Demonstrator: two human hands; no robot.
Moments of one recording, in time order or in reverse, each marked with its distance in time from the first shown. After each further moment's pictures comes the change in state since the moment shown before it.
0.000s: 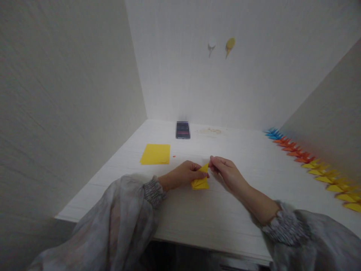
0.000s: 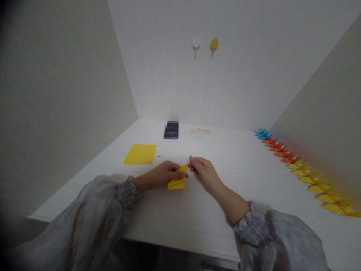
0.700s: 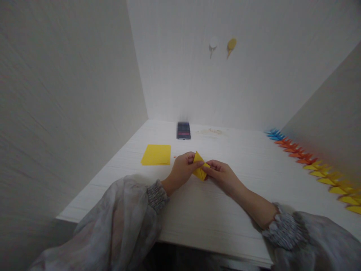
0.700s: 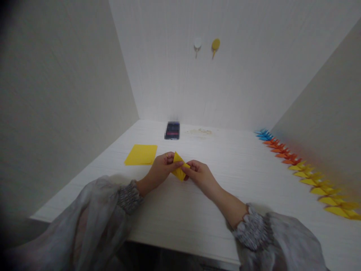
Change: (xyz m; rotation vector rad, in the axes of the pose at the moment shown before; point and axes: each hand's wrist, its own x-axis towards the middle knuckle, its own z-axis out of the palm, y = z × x) left_hand 0.009 -0.005 -0.001 -0.124 0.359 0.345; right_hand 0.002 0.011 0.011 -0.072 -0.141 0.023
